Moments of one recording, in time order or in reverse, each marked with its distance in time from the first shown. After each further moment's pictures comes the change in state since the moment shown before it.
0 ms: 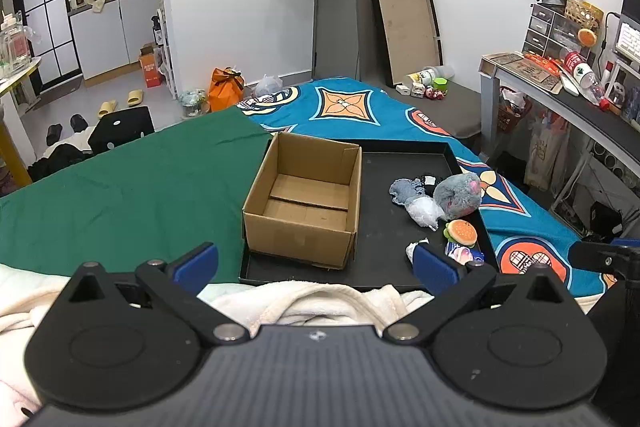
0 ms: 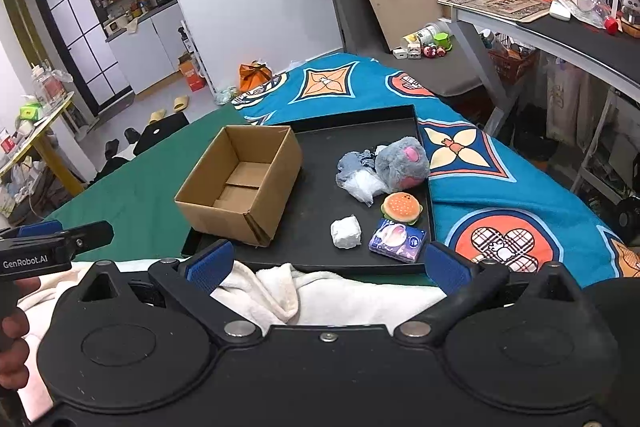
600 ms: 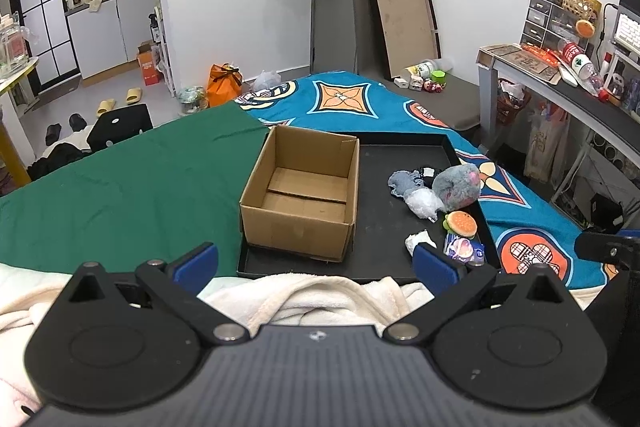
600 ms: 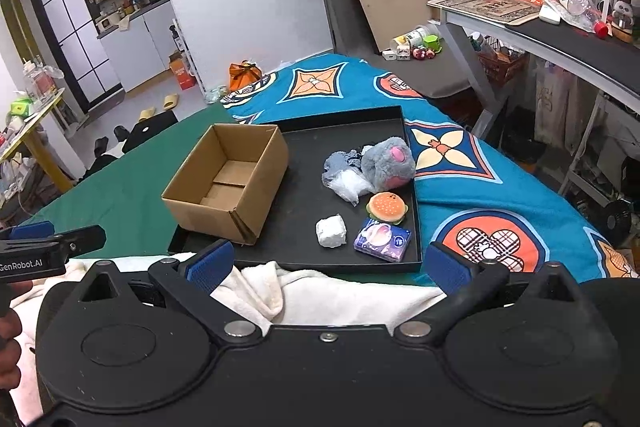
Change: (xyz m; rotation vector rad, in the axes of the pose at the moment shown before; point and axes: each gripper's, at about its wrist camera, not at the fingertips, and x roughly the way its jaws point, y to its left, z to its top) left arm 0.002 -0.005 -0.006 0.014 0.015 0.003; right arm -0.002 -0.002 -0.002 -0.014 -0.005 -0.039
